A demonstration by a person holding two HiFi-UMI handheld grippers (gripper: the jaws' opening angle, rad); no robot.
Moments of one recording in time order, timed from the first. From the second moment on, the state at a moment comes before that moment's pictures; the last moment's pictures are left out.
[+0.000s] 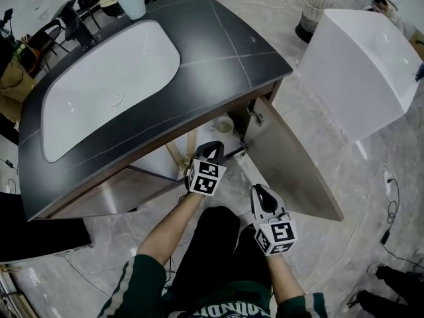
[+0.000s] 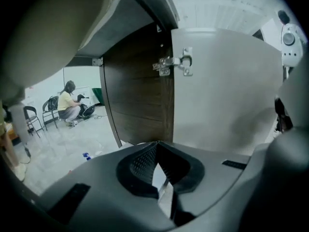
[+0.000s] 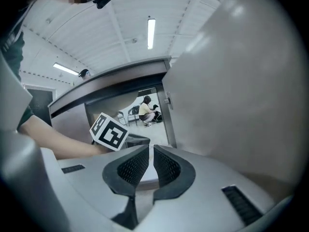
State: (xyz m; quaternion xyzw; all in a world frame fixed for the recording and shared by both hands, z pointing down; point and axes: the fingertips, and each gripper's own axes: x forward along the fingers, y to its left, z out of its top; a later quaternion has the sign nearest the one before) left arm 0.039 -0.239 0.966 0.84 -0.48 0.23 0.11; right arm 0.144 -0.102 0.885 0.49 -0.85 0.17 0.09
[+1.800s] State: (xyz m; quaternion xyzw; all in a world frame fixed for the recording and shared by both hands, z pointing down) left arm -0.104 -0.277 0.385 0.82 -0.53 0.19 0.10; right arm 0.034 -0.165 0.287 0.43 -0.89 0.16 0.09
